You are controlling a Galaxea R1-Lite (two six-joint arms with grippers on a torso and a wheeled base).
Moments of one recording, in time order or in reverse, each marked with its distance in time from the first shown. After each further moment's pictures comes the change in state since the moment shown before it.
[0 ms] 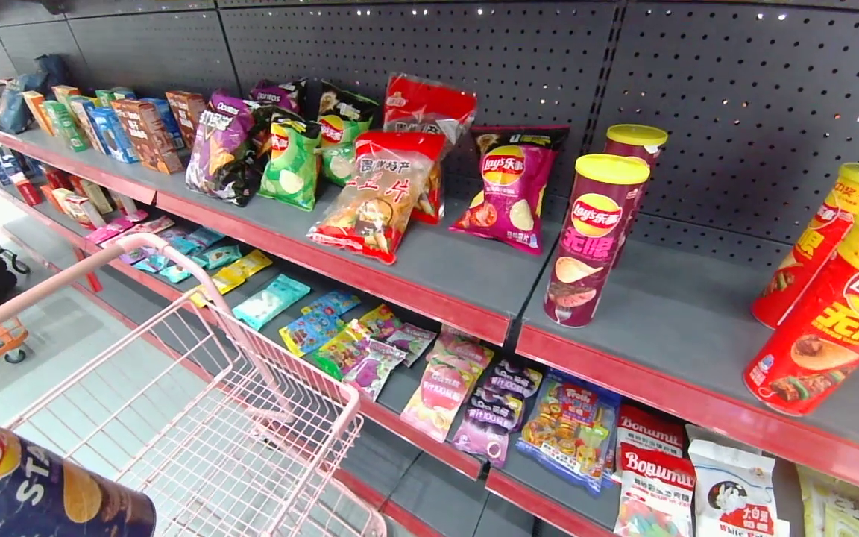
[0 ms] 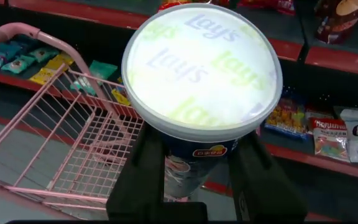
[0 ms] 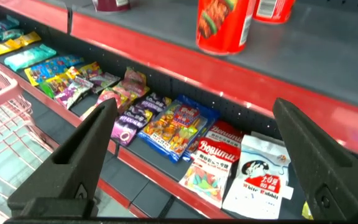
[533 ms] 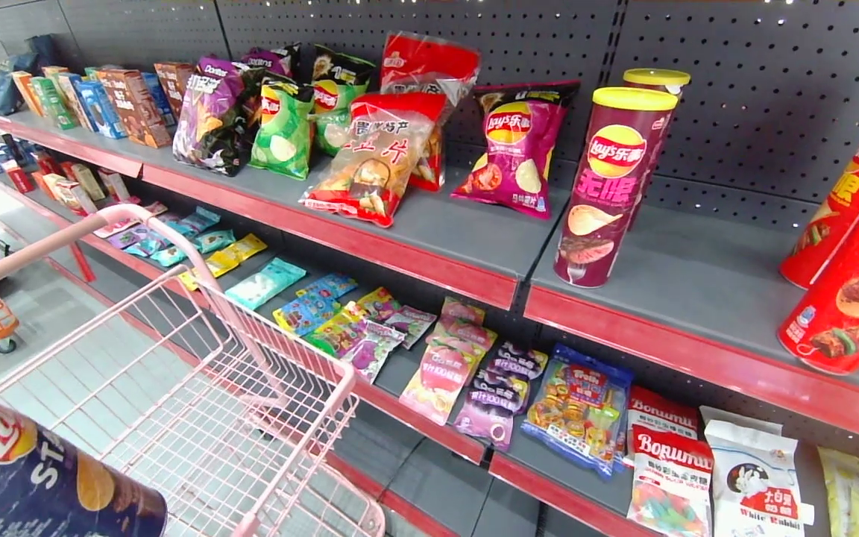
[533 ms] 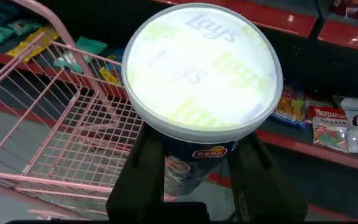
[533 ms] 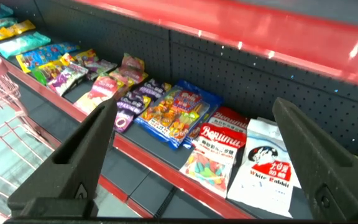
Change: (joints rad) left arm -0.001 0.064 -0.032 0.012 -0.015 -0.033; right arm 0.000 0.000 0.000 0.000 0.000 0.001
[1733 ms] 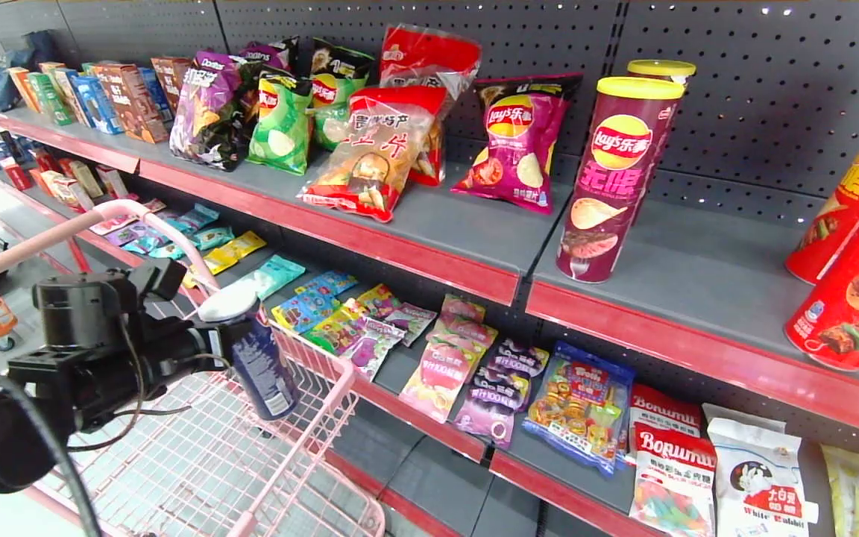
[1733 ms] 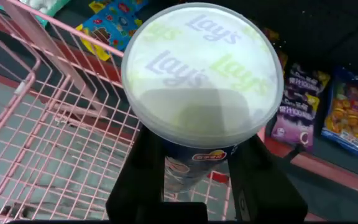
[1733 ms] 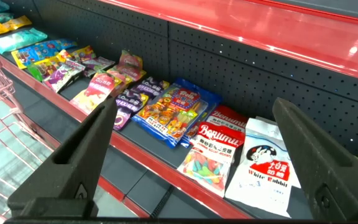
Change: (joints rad) left arm -0.027 1.295 0.026 -1.070 0.054 -0.087; right arm 0.000 0.000 0.000 -0.001 -0.002 -0.016
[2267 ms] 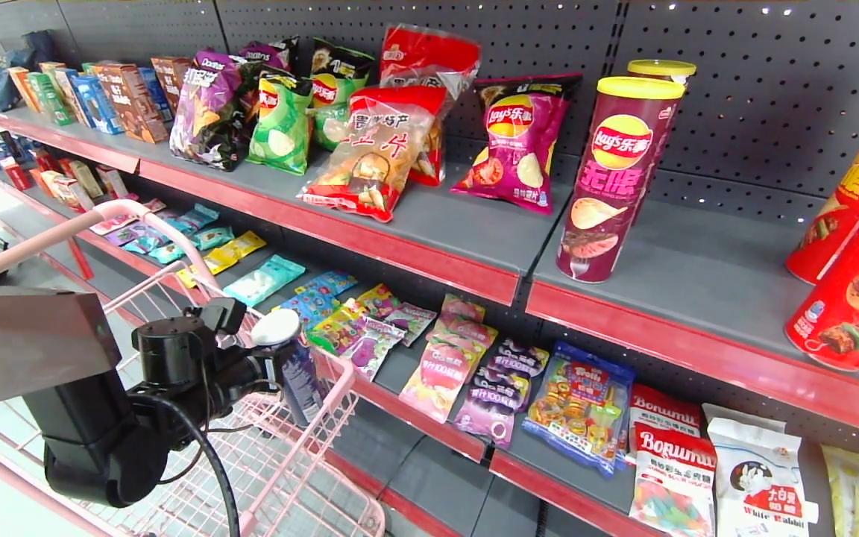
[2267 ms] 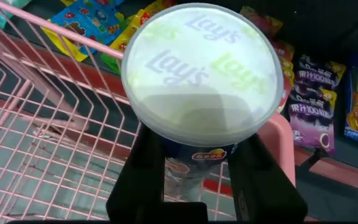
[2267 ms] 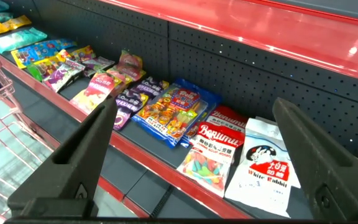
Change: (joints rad) left arm -0.079 0.426 0.033 -0.517 0.040 0.006; right arm 0.000 0.000 0.000 0.000 0.000 -0.002
